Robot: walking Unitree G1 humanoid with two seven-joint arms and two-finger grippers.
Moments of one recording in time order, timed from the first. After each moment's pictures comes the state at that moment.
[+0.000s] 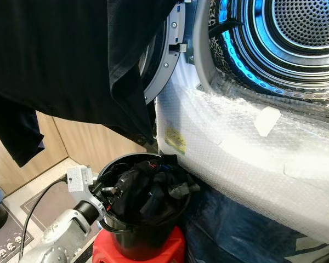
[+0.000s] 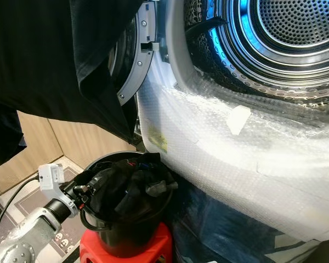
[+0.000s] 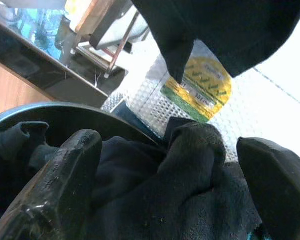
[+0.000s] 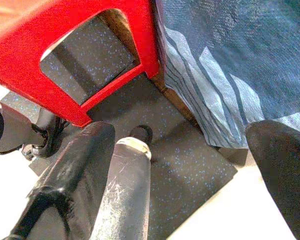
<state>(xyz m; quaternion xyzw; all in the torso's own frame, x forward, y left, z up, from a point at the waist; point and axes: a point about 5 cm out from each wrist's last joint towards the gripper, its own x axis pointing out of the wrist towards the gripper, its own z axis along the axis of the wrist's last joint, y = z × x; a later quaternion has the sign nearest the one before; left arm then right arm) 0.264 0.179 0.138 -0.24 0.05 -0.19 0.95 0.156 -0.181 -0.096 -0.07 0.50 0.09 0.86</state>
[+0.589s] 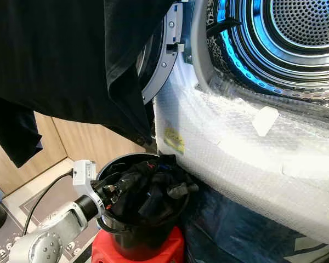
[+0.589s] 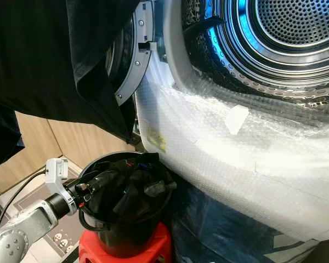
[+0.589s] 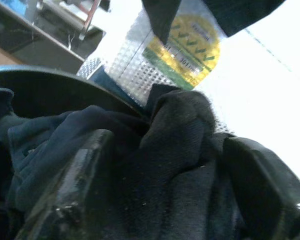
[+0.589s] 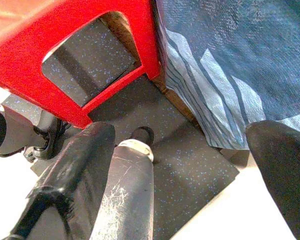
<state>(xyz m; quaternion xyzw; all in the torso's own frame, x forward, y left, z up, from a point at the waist) 0.271 0.176 0.133 -0.24 0.12 -0.25 0.93 0.156 -0.178 -0.096 -0.07 0.49 0.09 0.86</state>
